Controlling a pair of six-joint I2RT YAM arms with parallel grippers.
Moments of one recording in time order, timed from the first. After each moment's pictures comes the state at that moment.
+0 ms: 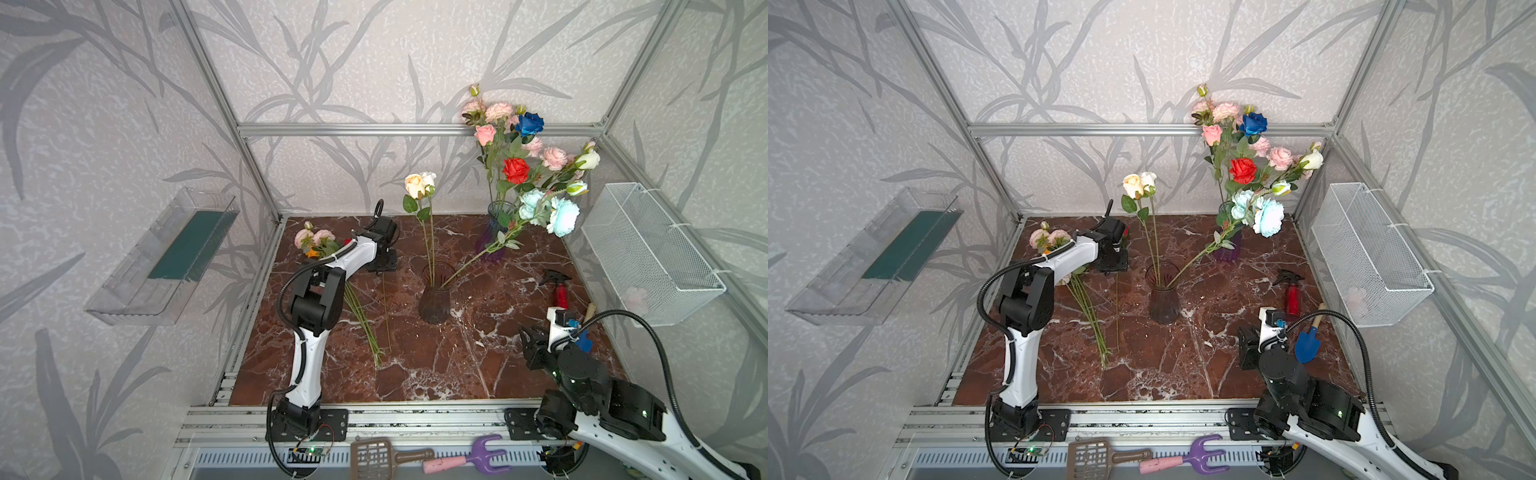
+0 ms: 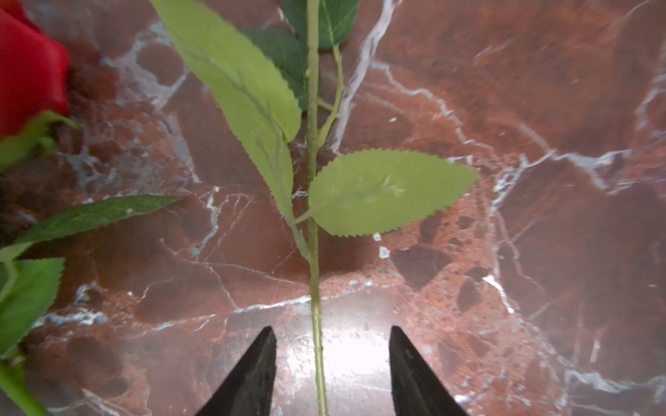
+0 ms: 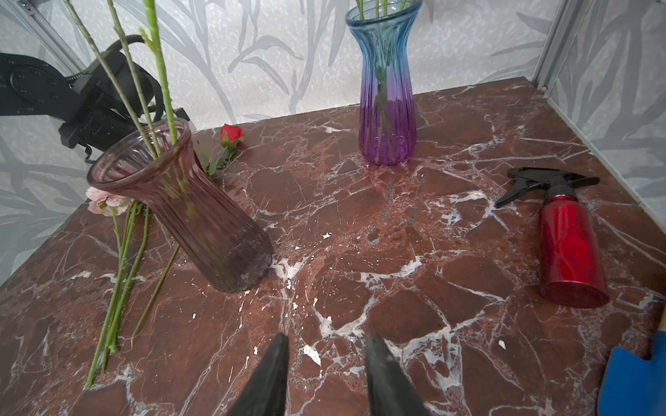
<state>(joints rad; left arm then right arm) -0.37 2.19 1.73 -0.74 -0.07 -0.39 1.00 0.17 0.54 -0.85 0.69 0.60</state>
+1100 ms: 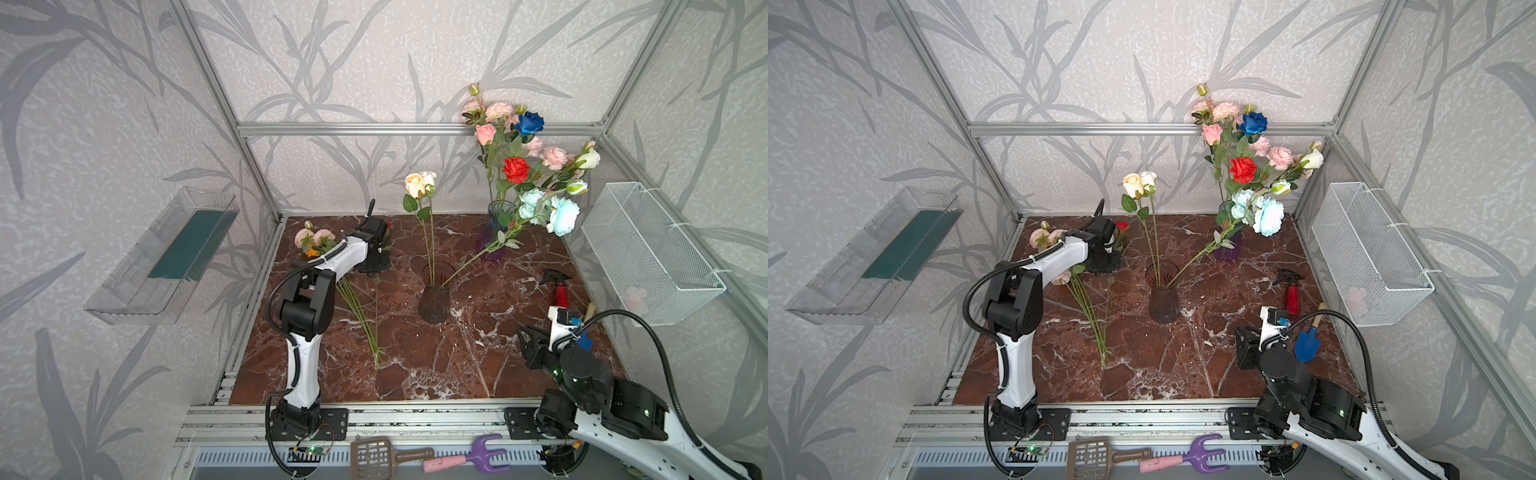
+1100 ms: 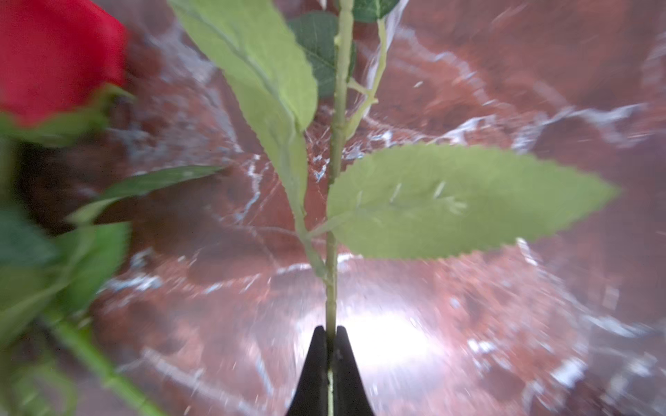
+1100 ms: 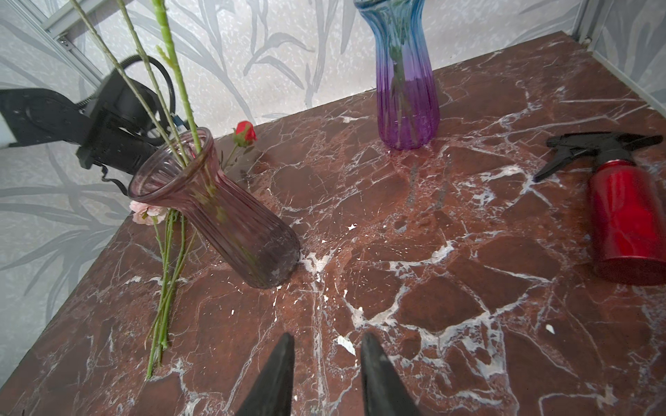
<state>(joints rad) -0.34 2.02 1.60 -0.73 -0.03 -0.31 1.00 0.20 0.56 -0.84 0.60 0.71</state>
